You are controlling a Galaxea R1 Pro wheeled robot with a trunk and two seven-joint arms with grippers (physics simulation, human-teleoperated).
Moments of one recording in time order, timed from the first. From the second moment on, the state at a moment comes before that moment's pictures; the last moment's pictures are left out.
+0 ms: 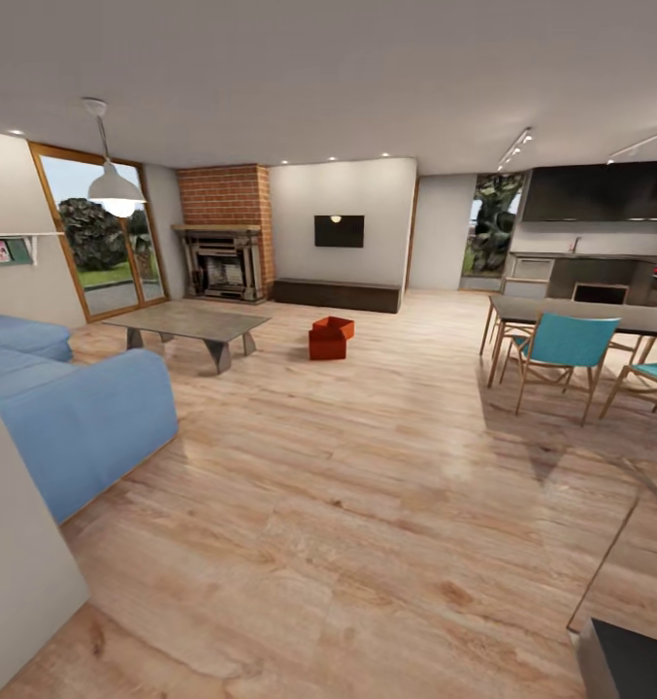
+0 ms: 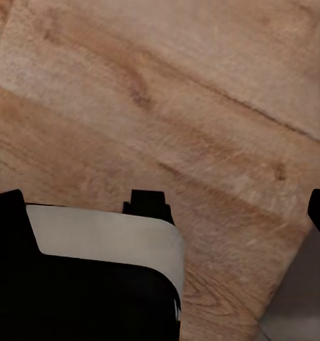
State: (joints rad) left arm 0.00 0.01 0.03 -0.13 0.36 -0.04 0.00; right arm -0.24 -0.01 0.05 0.03 0.05 -0.10 -0.04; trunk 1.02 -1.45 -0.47
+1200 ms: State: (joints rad) left arm 0.00 0.01 0.03 -0.11 0.36 -0.04 0.00; right arm -0.24 -0.01 0.05 0.03 0.05 -0.11 -0.04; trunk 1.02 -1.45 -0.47
